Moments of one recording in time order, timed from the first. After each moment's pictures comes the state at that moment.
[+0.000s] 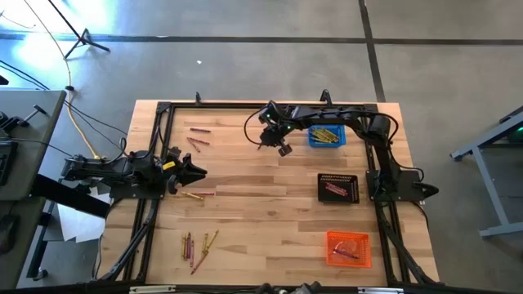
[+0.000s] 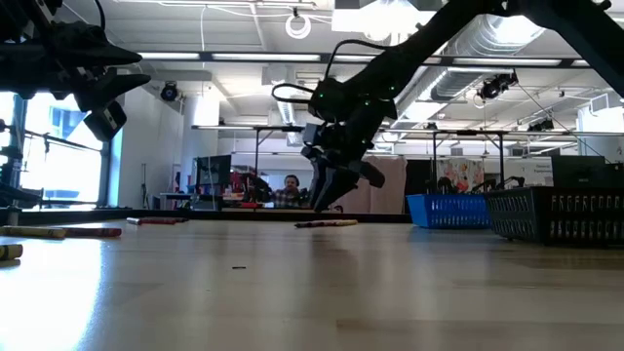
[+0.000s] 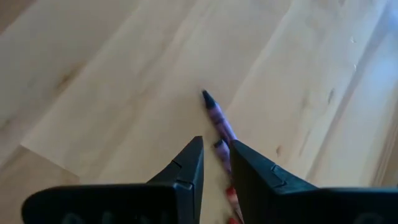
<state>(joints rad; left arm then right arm) -0.07 0.01 0.01 0.01 -0.01 -0.66 -0.44 2.08 1.47 -0.45 -0.24 -1.03</state>
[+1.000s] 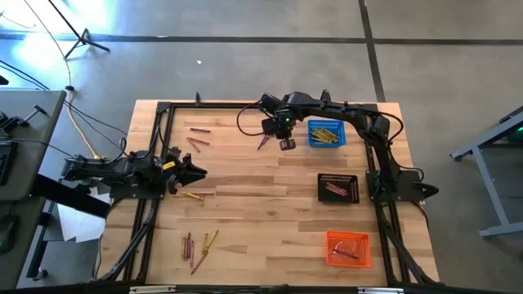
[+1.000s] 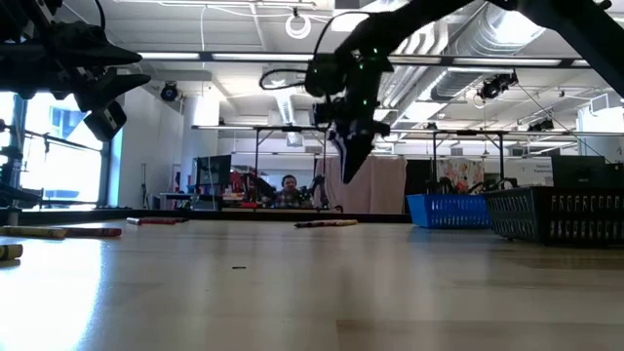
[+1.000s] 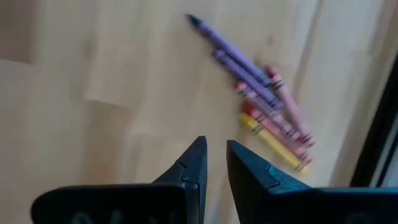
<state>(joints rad) -0.07 0.01 0.01 0.01 -0.01 -0.66 -0.41 2.08 1.79 -1.04 -0.03 -0.64</state>
